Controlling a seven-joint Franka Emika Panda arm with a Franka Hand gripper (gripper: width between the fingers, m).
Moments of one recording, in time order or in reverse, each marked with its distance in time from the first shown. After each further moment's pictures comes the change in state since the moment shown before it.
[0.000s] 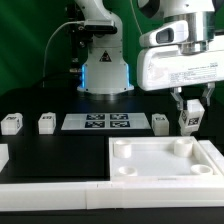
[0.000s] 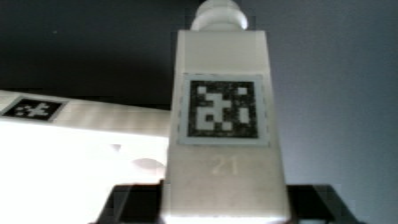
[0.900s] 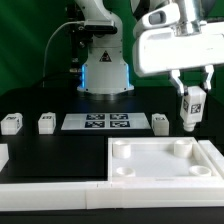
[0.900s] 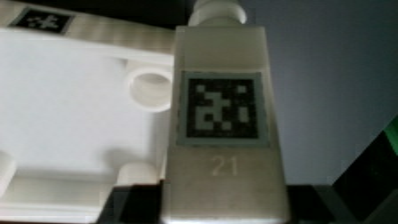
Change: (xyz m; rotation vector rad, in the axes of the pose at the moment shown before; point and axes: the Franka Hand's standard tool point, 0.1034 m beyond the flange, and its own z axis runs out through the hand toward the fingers) arm 0.016 0.004 -0.044 -0.004 0.268 -0.043
